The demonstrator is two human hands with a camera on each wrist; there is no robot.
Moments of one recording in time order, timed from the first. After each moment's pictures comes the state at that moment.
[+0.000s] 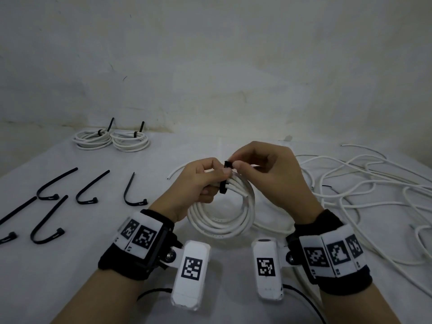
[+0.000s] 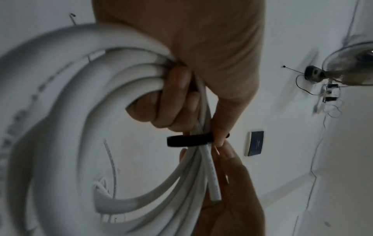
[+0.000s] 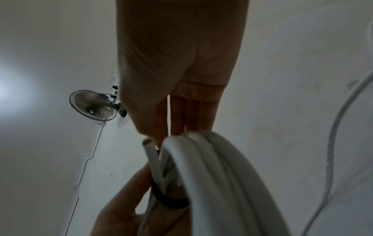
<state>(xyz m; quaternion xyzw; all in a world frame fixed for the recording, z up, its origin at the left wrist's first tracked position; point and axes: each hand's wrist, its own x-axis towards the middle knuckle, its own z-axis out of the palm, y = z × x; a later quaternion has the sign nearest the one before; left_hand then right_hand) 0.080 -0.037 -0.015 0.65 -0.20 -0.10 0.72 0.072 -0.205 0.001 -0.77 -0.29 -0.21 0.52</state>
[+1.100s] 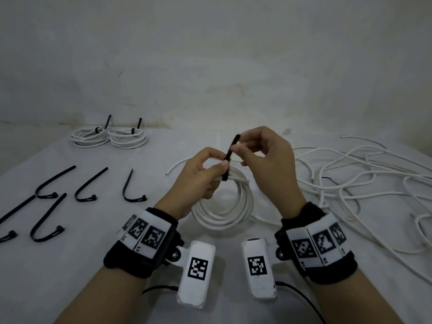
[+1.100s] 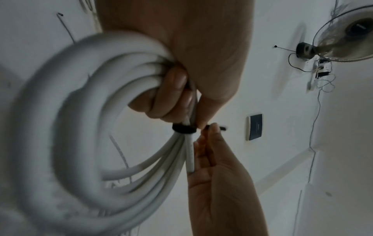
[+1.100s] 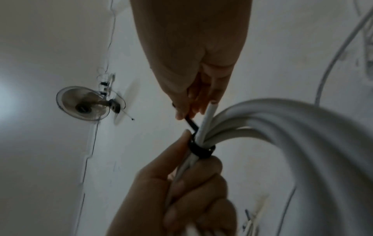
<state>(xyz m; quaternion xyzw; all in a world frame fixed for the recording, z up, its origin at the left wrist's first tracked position) 0.083 -0.044 -0.024 0.69 -0.16 -0.04 0.70 0.084 -0.193 -0.008 -0.75 -0.16 -0.31 0.56</state>
